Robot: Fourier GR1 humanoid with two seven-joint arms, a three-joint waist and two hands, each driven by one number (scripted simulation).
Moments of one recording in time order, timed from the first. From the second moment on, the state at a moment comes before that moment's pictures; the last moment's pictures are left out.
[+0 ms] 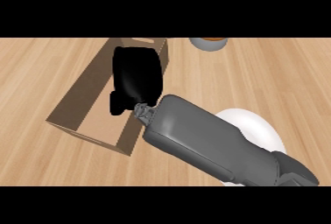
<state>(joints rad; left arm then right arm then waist) 0.66 0.40 -0.06 -1.58 0.27 0.06 -0.06 -1.14 -0.01 0.69 -1.18 0.70 -0.10 0.96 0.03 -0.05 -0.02</state>
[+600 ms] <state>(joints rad) 0.65 0.38 -0.05 -1.59 0.27 0.06 -0.06 -1.34 -0.01 0.62 -1.03 0.81 -0.15 1.11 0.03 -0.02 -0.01</state>
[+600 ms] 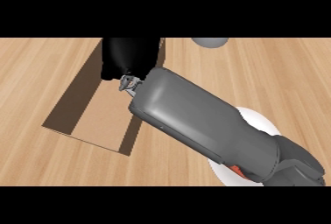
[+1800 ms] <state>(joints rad) 0.65 0.35 -0.02 -1.59 0.27 0.06 -0.06 -1.33 -0.01 0.57 -0.64 0.80 -0.08 1.13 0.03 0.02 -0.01</state>
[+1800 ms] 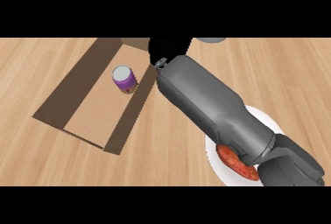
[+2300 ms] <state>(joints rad) 0.65 0.34 0.00 -1.58 0.27 0.06 -0.03 -1.36 -0.01 0.57 -0.65 0.81 -0.15 1.10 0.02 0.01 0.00</state>
